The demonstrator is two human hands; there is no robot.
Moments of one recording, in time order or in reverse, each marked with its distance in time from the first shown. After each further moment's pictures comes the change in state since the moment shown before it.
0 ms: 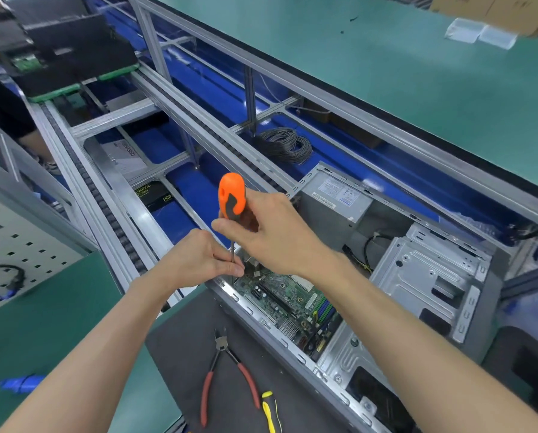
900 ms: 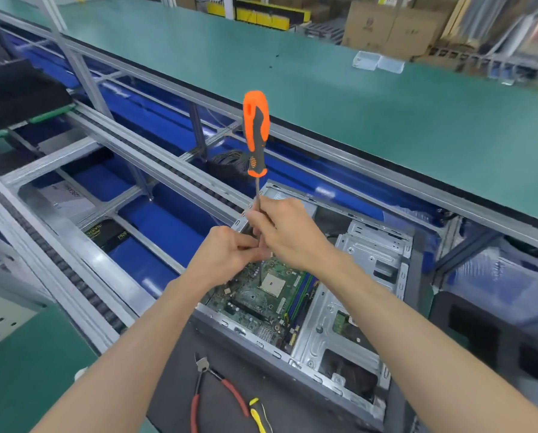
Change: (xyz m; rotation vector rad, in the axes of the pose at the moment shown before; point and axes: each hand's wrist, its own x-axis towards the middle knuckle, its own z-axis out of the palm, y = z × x) left_hand 0.034 0.080 0.033 -0.073 0.119 0.304; right_hand -0.034 0.006 -0.054 -0.211 0.177 0.242
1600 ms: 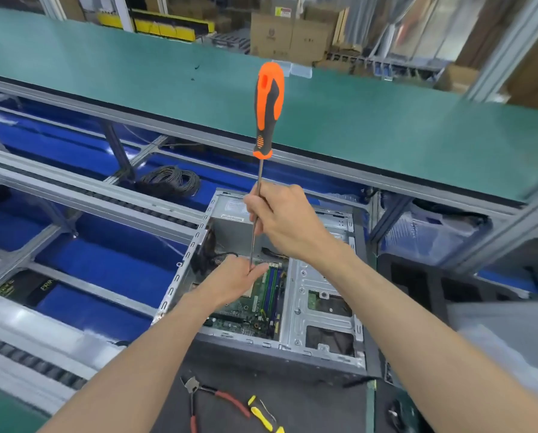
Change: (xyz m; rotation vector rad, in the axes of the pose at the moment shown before) left_hand 0.024 -0.018 0.065 0.299 -0.325 0.164; right_hand -0.030 -0.033 -0.035 -0.086 0.273 0.190
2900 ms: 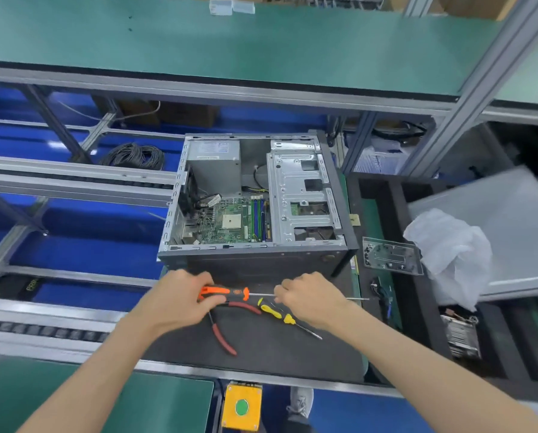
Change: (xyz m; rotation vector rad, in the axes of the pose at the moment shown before) left_hand -0.182 -0.062 0.000 0.443 -0.174 0.212; right_hand -0.255 0.054 0.122 -0.787 -0.530 -0.001
